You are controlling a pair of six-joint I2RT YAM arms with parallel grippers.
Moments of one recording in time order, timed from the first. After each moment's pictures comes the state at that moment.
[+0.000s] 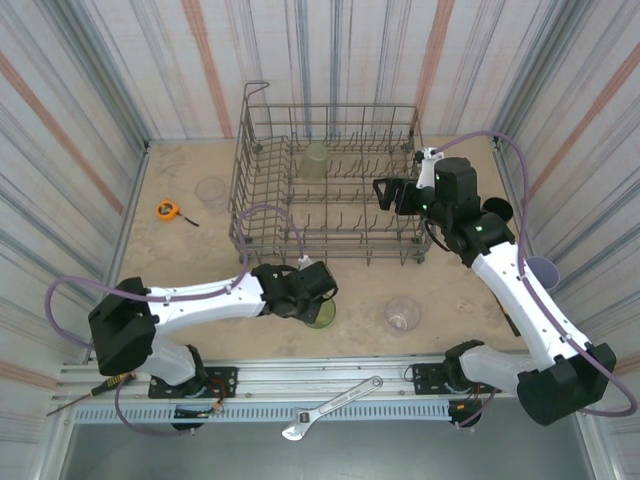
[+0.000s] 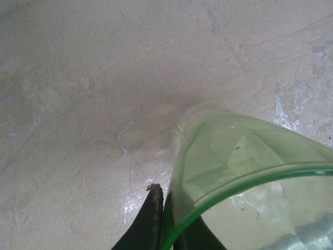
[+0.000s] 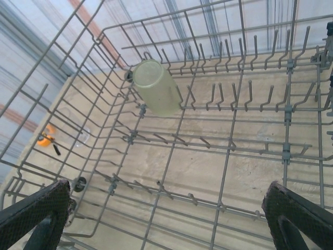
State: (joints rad) left arm -1.13 1.47 0.99 -0.77 -0.21 -0.65; right arm 0.37 1.12 1.13 -0.45 -0.11 0.38
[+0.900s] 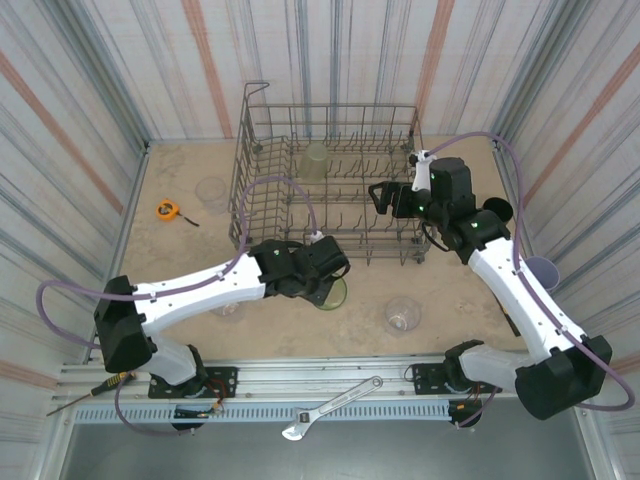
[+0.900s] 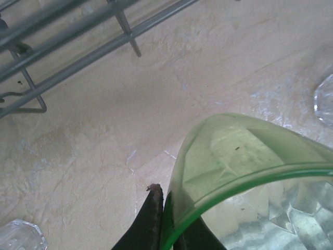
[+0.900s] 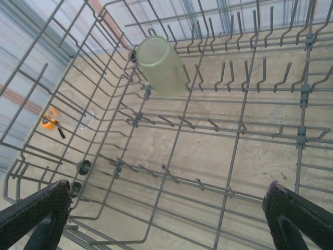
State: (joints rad) left arm -1.13 1.49 1.30 -1.00 -0.25 -0.54; right arm 0.37 1.16 1.13 -0.48 -0.17 0.38
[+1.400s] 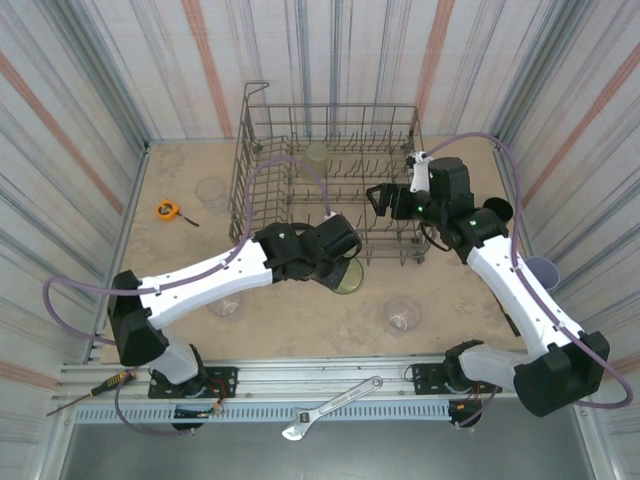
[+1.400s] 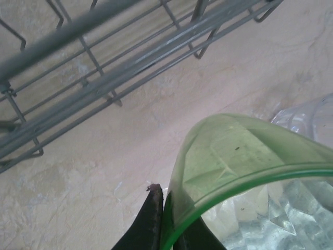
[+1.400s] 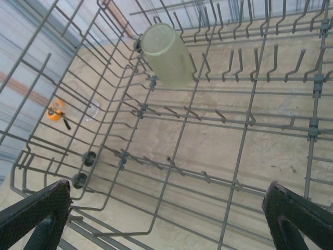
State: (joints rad) left arm -1.10 1.58 1.51 -1.01 -0.22 -0.47; right arm 0.37 1.18 1.13 -0.49 -0.21 0.38
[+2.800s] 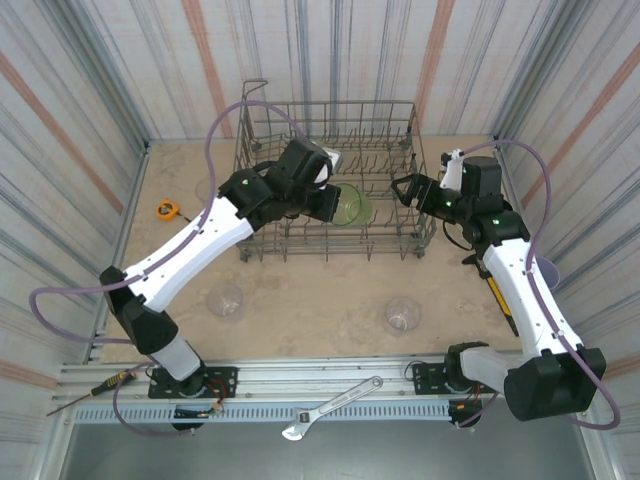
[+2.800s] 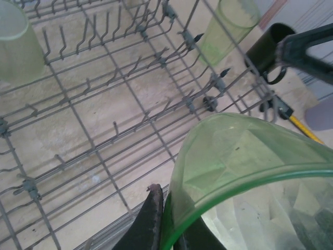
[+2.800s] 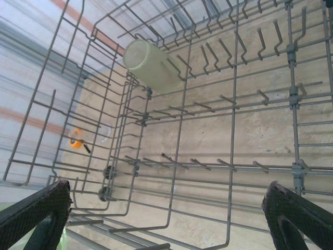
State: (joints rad) left arm -0.84 1.61 1.79 -0.91 -0.03 -0.34; right arm 0.14 1.14 1.10 -0.50 -0.42 0.52
